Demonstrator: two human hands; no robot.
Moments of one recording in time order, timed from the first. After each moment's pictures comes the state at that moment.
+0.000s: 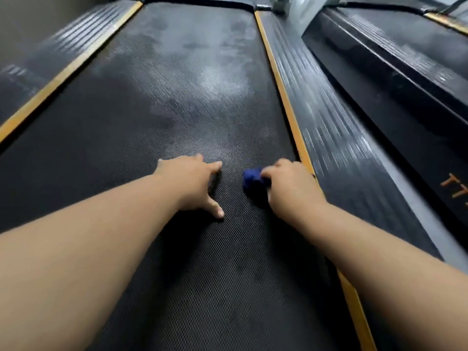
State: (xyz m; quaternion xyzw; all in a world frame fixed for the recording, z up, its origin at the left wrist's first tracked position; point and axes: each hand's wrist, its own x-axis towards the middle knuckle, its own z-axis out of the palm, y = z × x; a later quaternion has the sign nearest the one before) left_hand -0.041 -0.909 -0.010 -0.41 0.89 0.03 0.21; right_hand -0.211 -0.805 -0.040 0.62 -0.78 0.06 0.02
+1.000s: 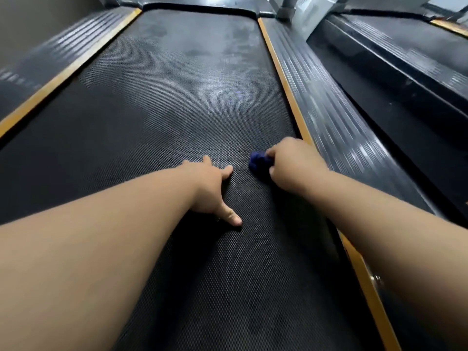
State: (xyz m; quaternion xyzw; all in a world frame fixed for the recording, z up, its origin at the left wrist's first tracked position) left_hand -0.082 -0.969 -0.025 -0.41 0.88 0.09 0.24; right_hand -0.260 -0.910 -0.037 0.60 -0.80 0.04 0.03
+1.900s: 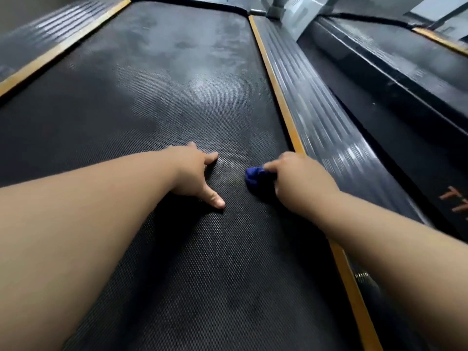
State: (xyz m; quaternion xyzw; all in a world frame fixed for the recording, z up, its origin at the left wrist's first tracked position) left_hand -0.078 -0.963 -0.023 -0.42 0.88 0.10 0.20; right_hand -0.249 -0.843 -0.032 0.64 -0.77 -0.01 0.04
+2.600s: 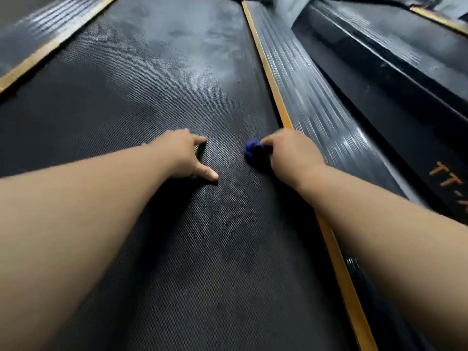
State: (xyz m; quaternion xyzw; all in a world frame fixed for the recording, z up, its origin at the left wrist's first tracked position) left_hand -0.064 -0.947 -0.032 -0.47 0.87 0.14 0.08; right_hand -0.251 -0.833 -0.040 0.59 -0.81 0.06 0.02
